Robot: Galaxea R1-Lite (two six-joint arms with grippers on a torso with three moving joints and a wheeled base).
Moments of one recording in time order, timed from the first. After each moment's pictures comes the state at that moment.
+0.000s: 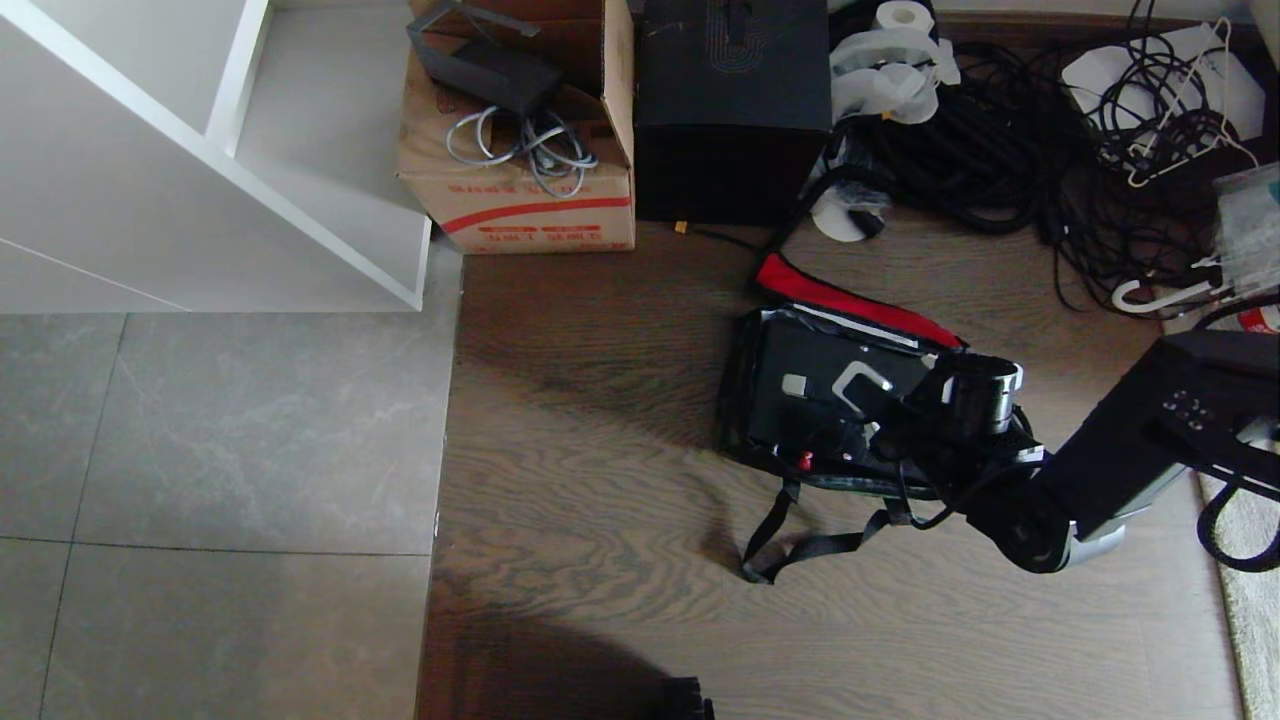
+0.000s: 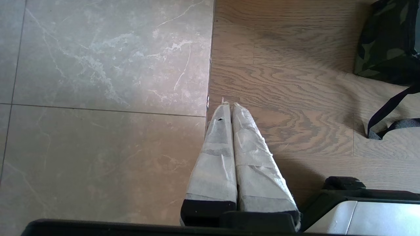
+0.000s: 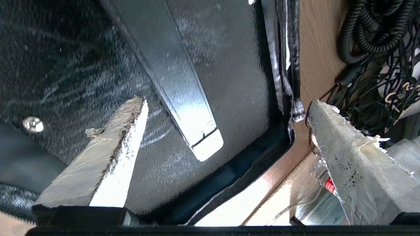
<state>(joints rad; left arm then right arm) 0.00 0.00 0.00 0.00 0.00 0.00 0.26 2.20 -0.88 -1.14 -0.45 -1.00</state>
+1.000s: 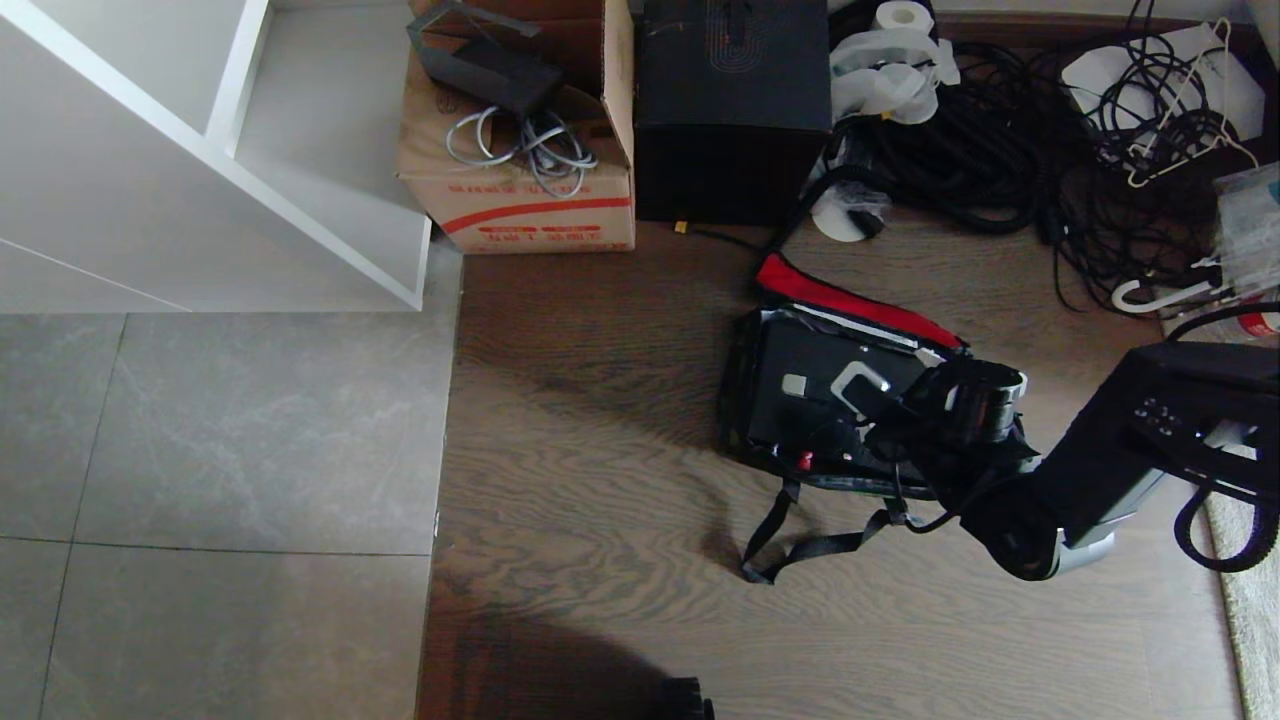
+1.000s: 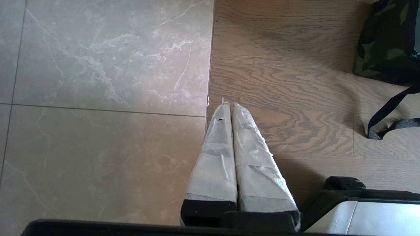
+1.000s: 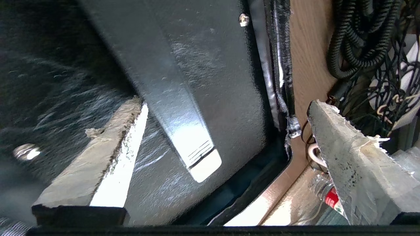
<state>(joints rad) 0.00 0.00 0.00 0.00 0.00 0.00 0.25 2.25 -0.88 -1.27 -0.39 -1.02</state>
